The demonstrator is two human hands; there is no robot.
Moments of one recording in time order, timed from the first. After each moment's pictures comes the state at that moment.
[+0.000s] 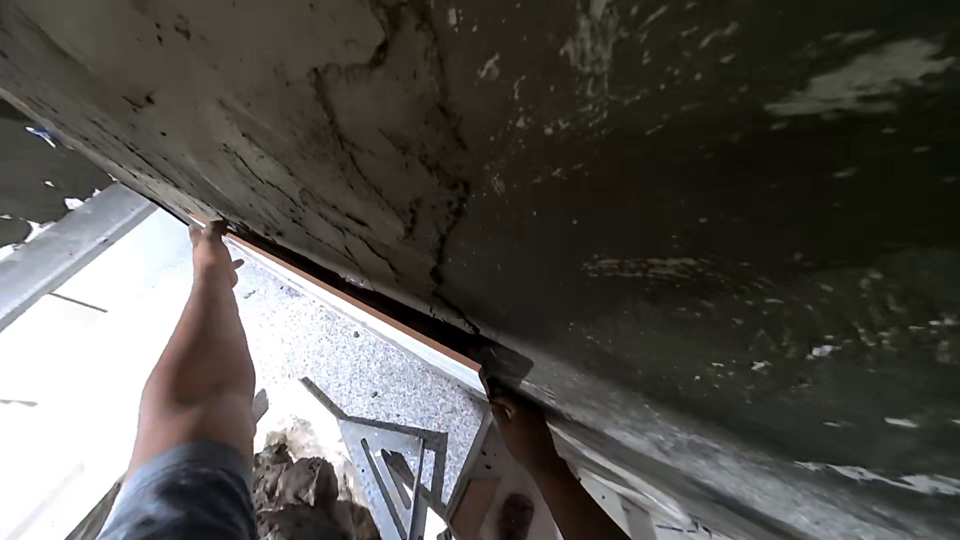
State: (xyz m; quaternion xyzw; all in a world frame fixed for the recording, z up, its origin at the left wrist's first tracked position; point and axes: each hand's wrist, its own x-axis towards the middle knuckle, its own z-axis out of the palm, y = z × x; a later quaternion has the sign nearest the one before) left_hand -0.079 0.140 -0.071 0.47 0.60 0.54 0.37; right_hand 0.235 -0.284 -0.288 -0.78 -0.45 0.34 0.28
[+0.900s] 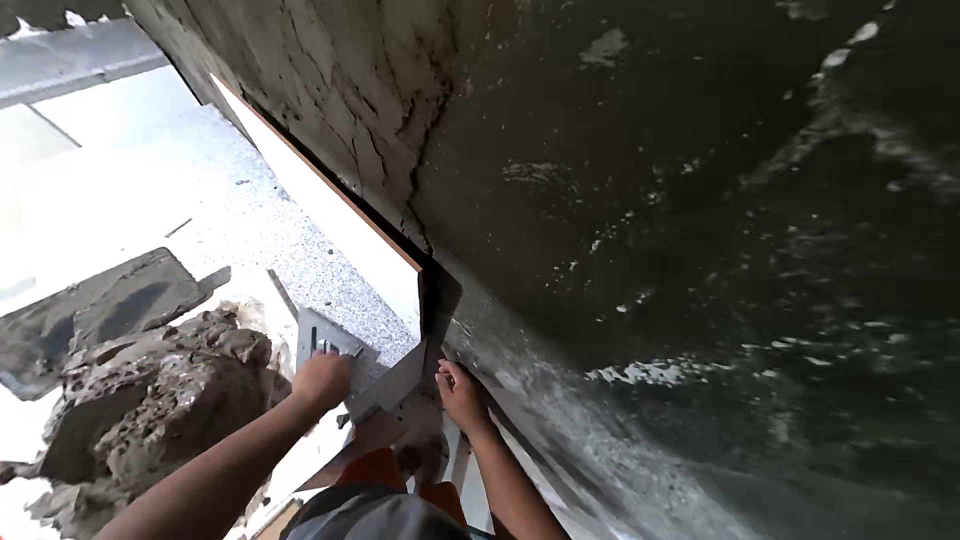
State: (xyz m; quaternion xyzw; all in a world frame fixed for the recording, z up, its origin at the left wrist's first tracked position) left_hand 0.043 -0.270 -0.215 0.70 0.64 -0.27 0.20; right_hand 0.291 -0.344 -0.305 -0.69 -0.57 0.37 0.23
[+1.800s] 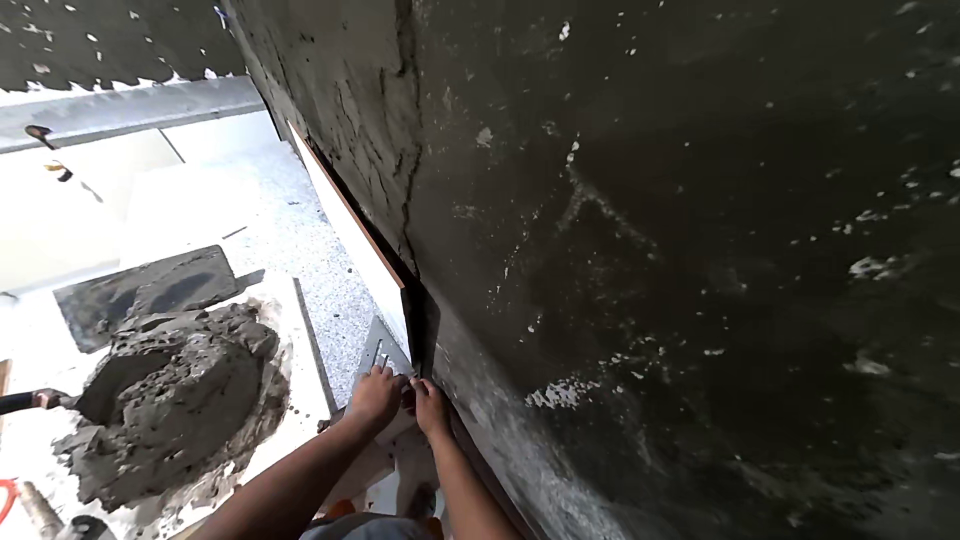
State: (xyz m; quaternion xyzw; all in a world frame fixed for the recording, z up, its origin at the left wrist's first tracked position) left_hand 0.147 -0.293 -0.250 0.76 0.61 -0.15 0.19; right_hand 0.272 -0.310 -0.309 -0.63 -0.42 0.57 0.32
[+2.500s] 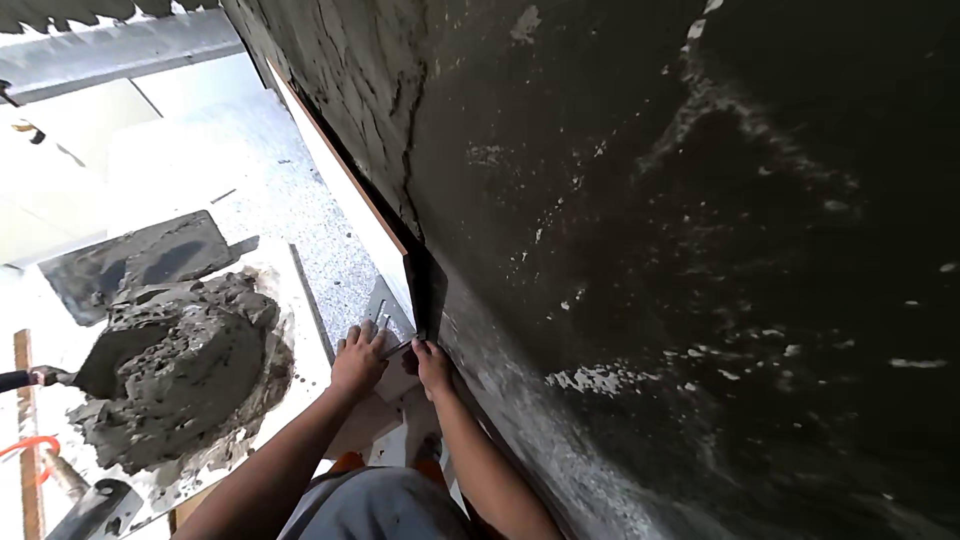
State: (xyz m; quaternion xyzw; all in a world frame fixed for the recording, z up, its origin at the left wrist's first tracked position) left_hand 0.099 -0.288 -0.272 0.71 0.67 -0.10 0.18; right_hand 0.258 -0.294 -0.325 -0.59 -0.33 0.64 0.37
